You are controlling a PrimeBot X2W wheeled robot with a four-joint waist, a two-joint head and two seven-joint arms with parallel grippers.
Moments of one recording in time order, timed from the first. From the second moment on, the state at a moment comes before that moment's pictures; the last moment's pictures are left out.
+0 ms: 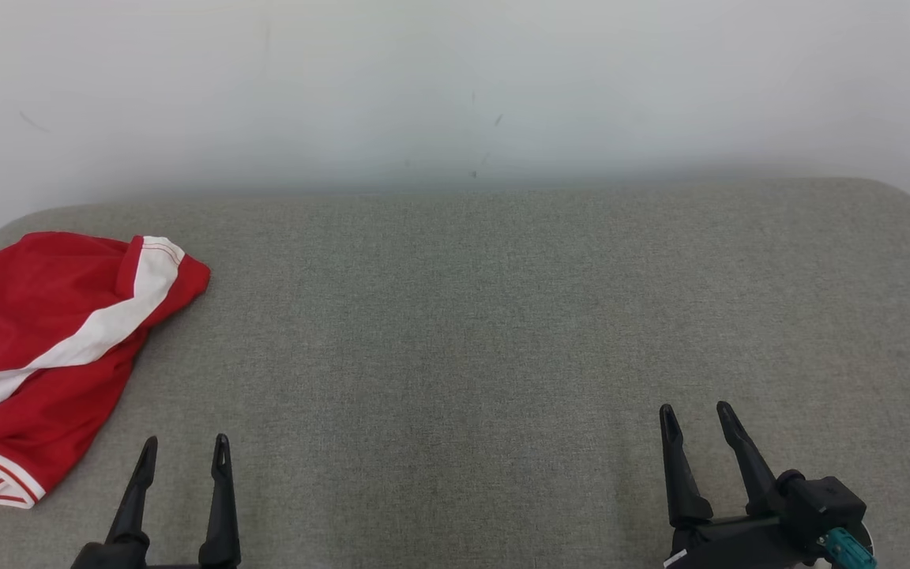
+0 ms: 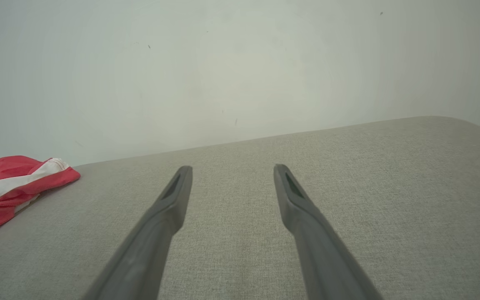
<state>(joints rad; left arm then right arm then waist) 0.04 0.12 -0.02 0.05 -0.15 -0.04 -0.24 -0.03 -0.05 0.01 0.18 0.19 0.13 -0.24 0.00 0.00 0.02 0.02</state>
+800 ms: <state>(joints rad) 0.05 0.10 0.02 0.09 -0.06 -0.07 -0.26 -0.03 -0.05 0.00 0.21 0.11 0.13 -0.26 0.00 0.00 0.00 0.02</state>
